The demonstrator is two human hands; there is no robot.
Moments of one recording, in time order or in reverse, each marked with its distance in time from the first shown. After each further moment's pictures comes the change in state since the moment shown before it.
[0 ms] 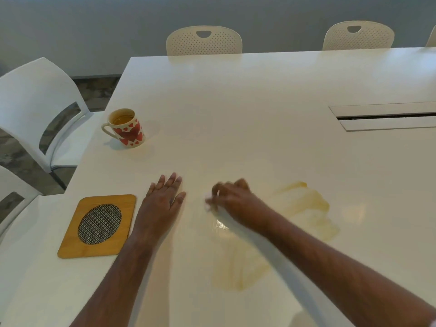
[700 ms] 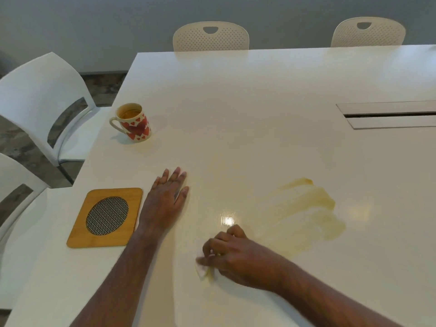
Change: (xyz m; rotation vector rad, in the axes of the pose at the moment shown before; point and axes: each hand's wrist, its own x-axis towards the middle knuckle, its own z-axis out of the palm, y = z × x) left_hand -0.006 0.000 -0.002 -0.013 0.037 0.017; right_hand -0.068 -0.086 -0.013 0.117 -0.265 -0.230
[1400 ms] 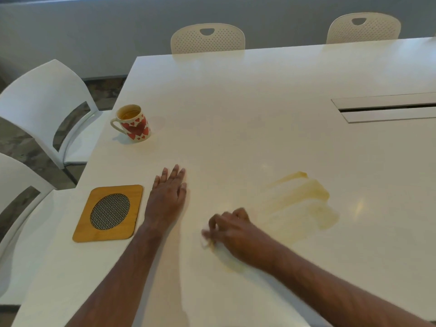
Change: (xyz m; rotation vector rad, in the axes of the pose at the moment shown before) left_hand -0.001 0.011 0.006 0.058 -0.001 -0.070; right_hand 0.003 0.008 0.010 0.003 0.215 0.194
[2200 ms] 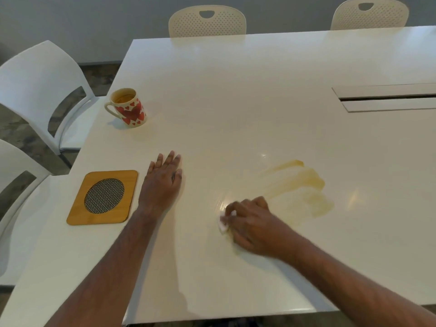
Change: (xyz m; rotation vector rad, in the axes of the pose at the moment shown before) left_hand 0.000 -0.003 0.004 -0.008 0.023 -0.001; right_hand -0.042 0.016 -0.032 -0.068 -0.055 0.074
